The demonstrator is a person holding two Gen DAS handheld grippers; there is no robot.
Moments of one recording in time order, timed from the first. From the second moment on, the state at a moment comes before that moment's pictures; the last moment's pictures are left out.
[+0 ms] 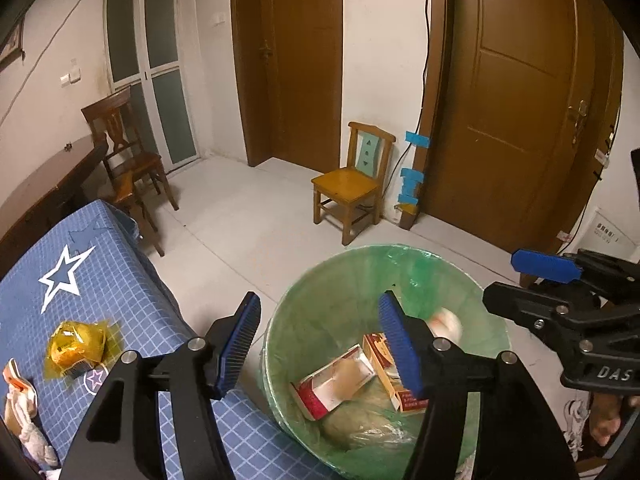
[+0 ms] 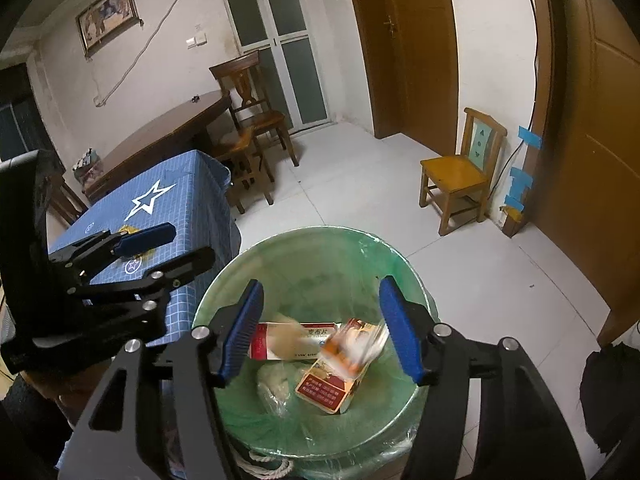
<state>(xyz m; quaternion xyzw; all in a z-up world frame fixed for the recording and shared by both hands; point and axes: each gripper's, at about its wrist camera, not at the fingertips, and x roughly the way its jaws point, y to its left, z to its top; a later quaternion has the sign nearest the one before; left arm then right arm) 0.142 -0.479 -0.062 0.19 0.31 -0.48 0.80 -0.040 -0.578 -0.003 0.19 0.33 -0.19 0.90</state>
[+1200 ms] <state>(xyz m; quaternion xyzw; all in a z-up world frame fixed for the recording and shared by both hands) 0.155 -0.107 -0.012 0.06 0.28 -0.19 0.94 0.039 -0.385 0.026 0.08 0.28 0.02 0.96</state>
